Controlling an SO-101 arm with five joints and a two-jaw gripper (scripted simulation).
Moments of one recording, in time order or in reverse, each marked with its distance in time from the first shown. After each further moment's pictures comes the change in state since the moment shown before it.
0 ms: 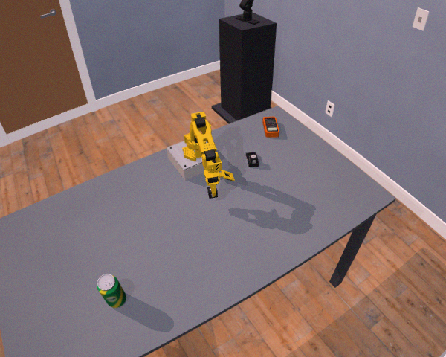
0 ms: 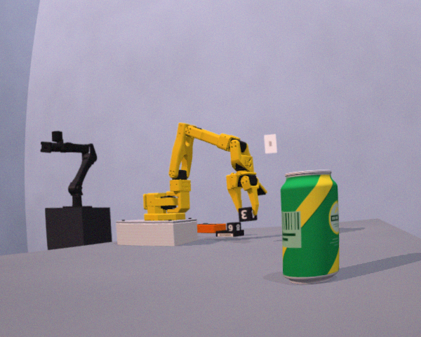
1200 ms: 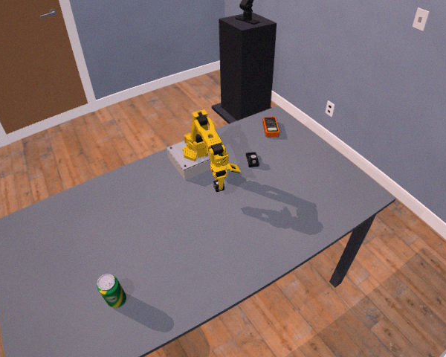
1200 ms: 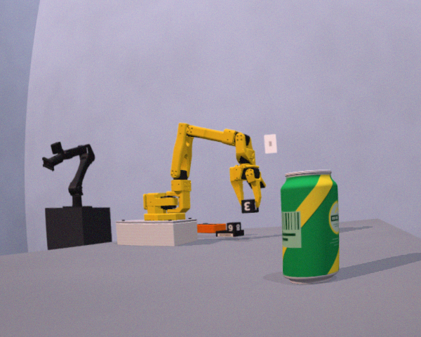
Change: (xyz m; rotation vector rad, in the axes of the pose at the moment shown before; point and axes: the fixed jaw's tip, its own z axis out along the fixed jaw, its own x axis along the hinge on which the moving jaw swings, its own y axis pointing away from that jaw) arm -0.025 0.009 -0.020 -0.039 -0.001 -0.125
